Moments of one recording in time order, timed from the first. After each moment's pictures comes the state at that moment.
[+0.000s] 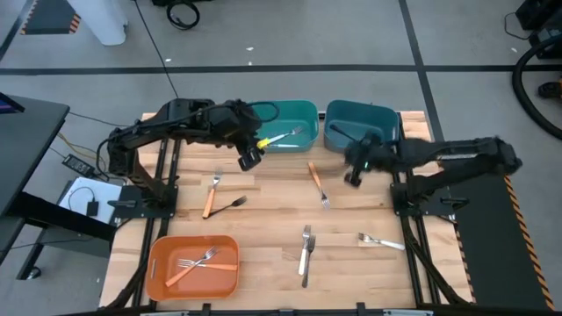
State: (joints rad) left arm 0.08 1.67 2.14 -1.36 -0.33 -0.22; right arm -0.07 1.03 0.88 -0.87 0.50 0.25
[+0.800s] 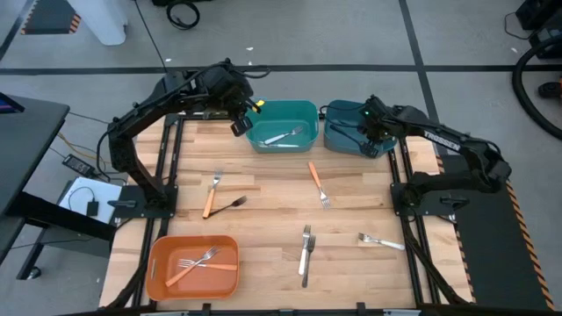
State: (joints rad) left arm 0.37 1.67 2.14 -1.33 -0.34 0.08; right arm -0.80 1.16 0.88 -0.95 0.26 -0.27
